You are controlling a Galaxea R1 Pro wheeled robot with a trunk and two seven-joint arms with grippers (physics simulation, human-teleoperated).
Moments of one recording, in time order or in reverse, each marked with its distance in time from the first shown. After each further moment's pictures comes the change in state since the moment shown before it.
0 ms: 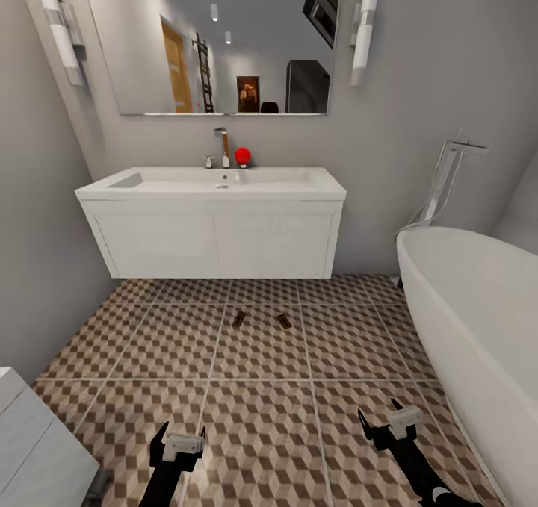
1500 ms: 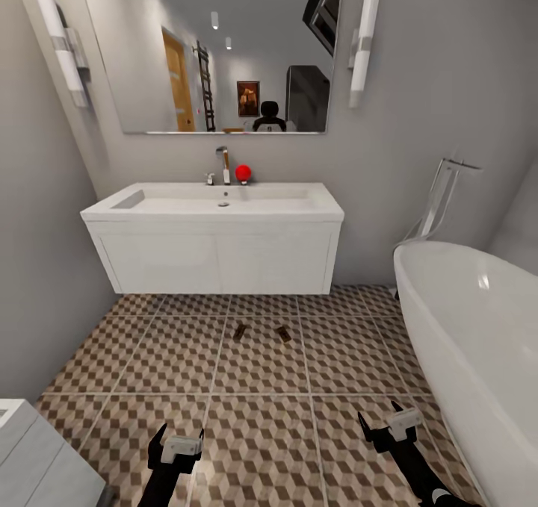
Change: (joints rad) left arm 0.000 0.003 0.000 0.009 0.000 0.001 0.002; right arm 0.005 0.002 0.000 0.000 0.000 0.013 -0.001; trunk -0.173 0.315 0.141
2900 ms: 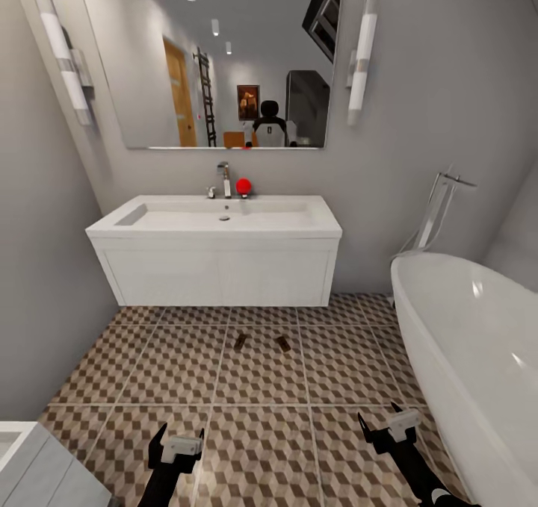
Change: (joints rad) left arm 0.000 -0.001 0.000 -0.001 0.000 0.000 0.000; right arm 0.000 0.001 0.000 0.000 0.000 0.017 0.000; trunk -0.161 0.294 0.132
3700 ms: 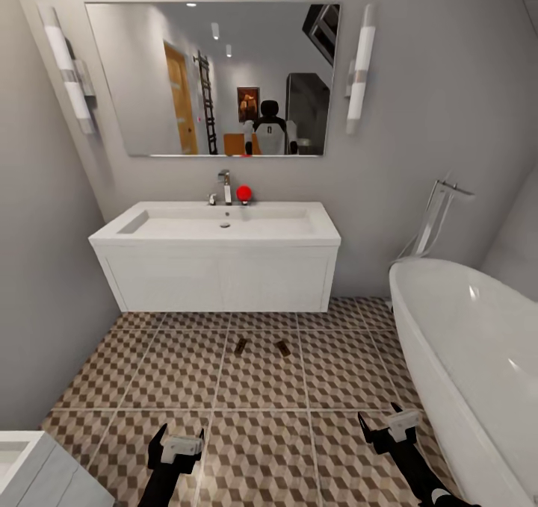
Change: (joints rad) left arm 0.000 0.001 0.000 0.001 0.000 0.001 0.000; right arm 0.000 0.000 0.000 0.001 0.000 0.000 0.000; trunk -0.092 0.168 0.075
